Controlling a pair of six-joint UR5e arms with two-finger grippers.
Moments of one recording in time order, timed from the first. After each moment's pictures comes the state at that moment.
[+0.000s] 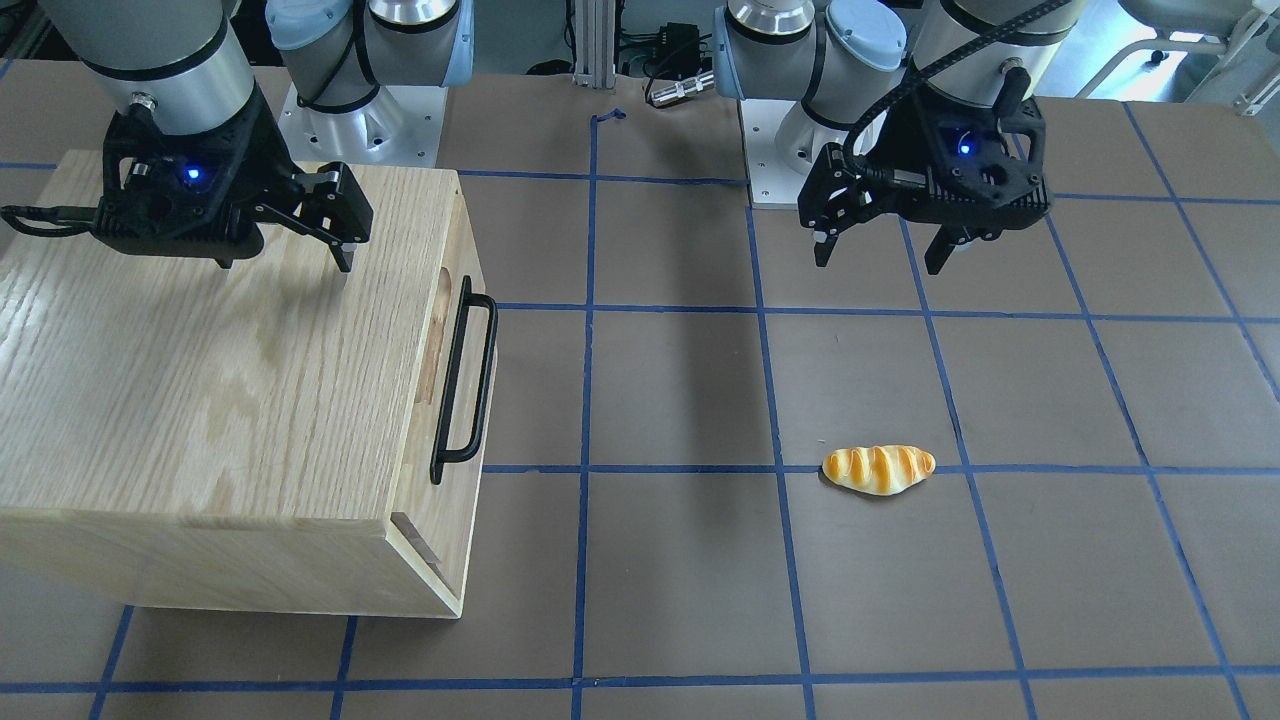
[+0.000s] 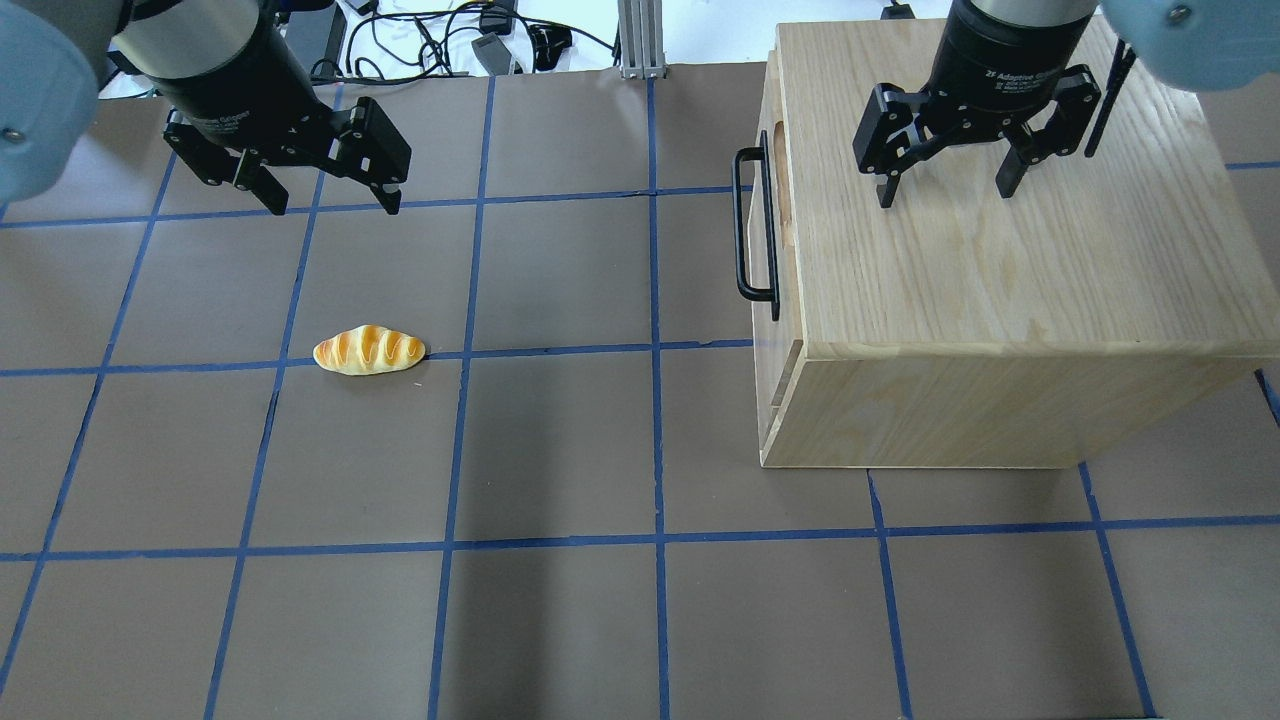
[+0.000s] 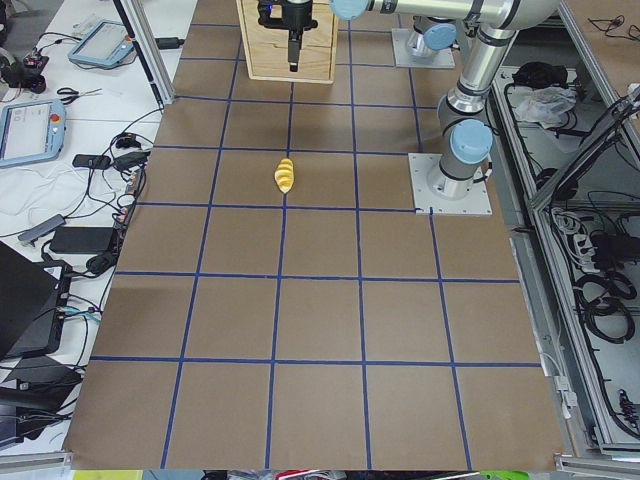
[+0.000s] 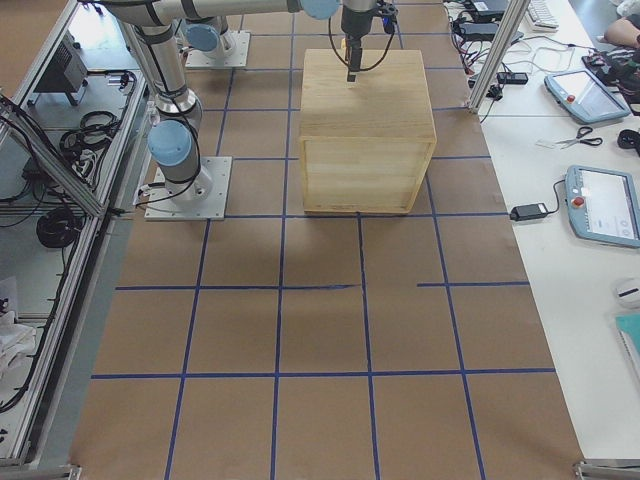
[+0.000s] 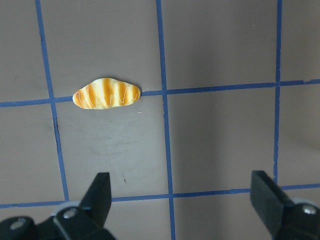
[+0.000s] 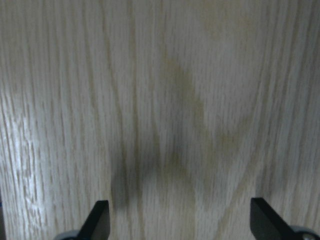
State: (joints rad) left arm -1.58 -1.60 -1.50 -1.56 1.56 0.04; right arm 1.60 -1.49 1.43 -1.47 -1.61 0.02
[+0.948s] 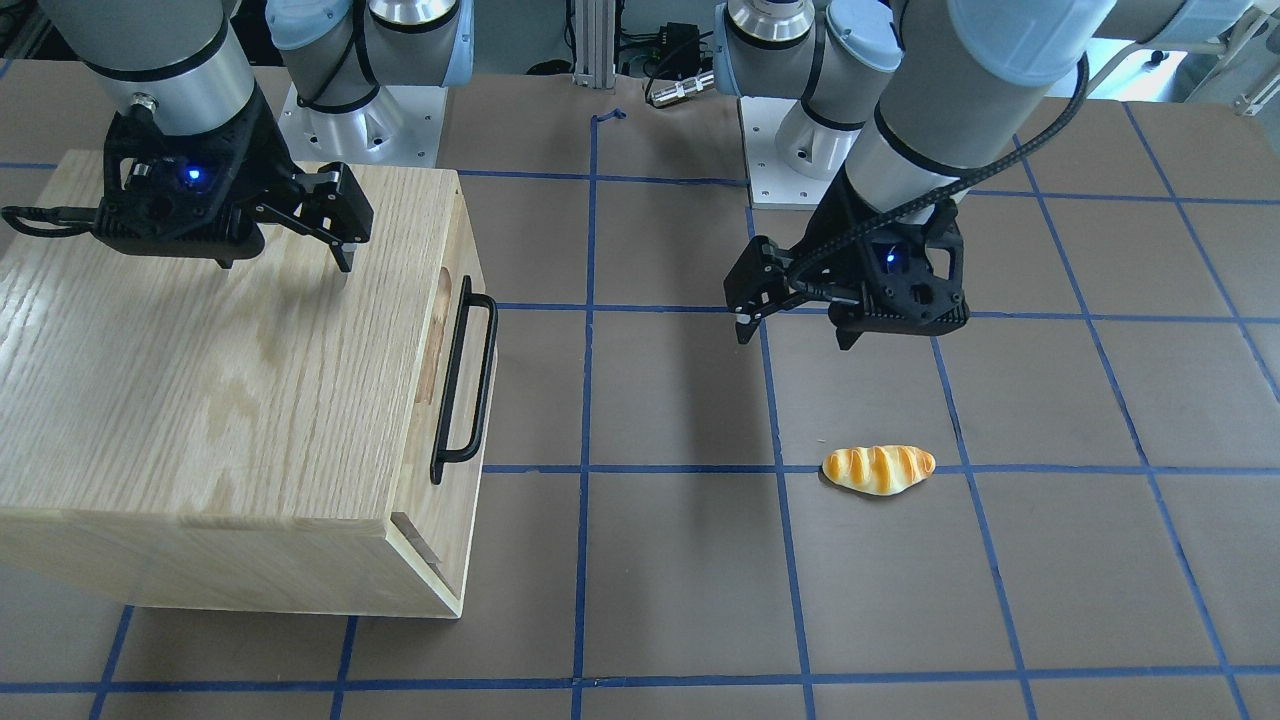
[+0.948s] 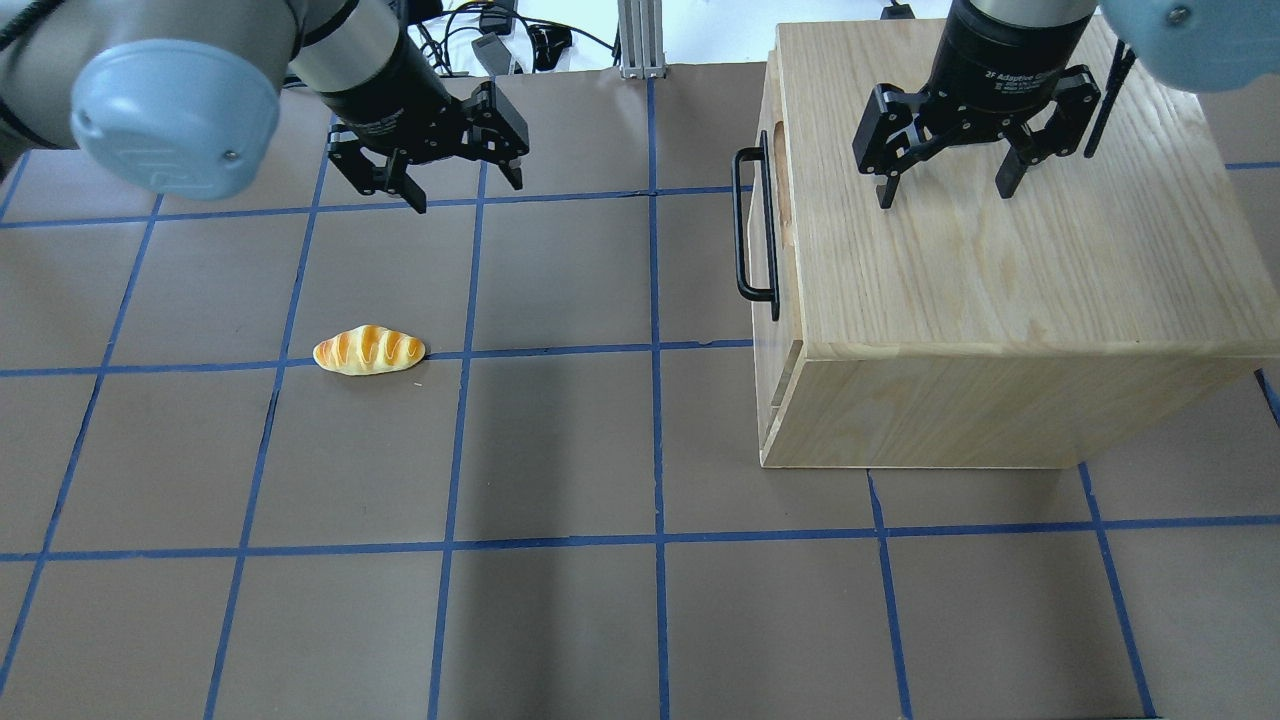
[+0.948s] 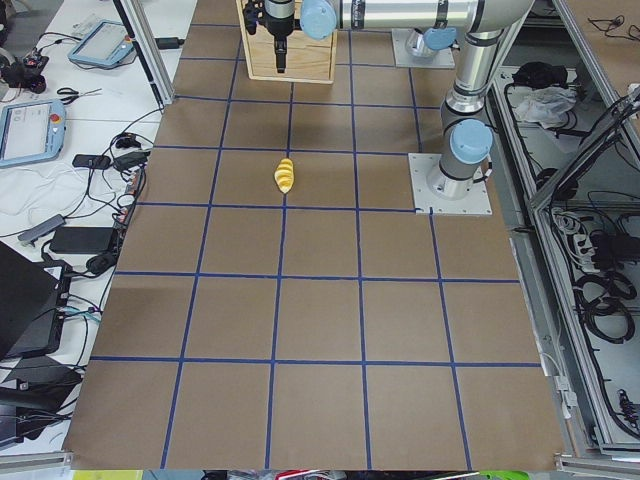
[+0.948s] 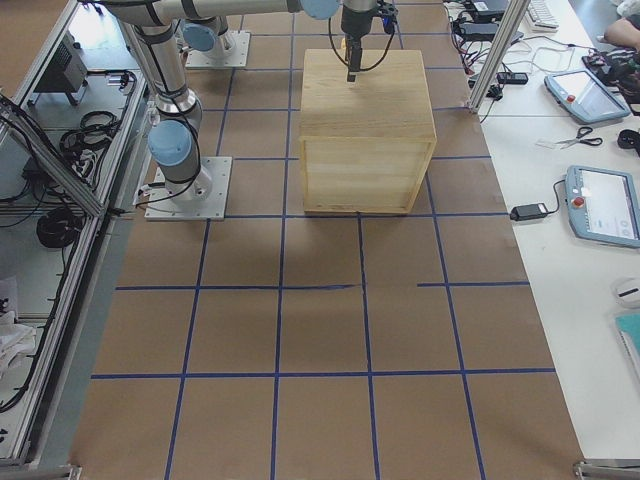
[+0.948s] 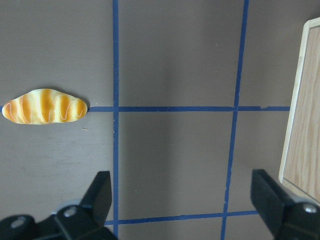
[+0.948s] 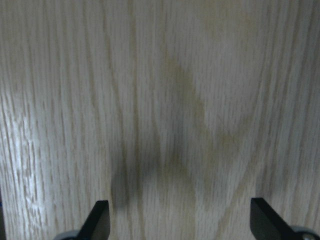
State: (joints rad) left arm -1.67 -1.75 -1.51 -1.35 1.38 -0.21; right arm 1.60 -1.49 1.43 -1.47 -1.61 0.02
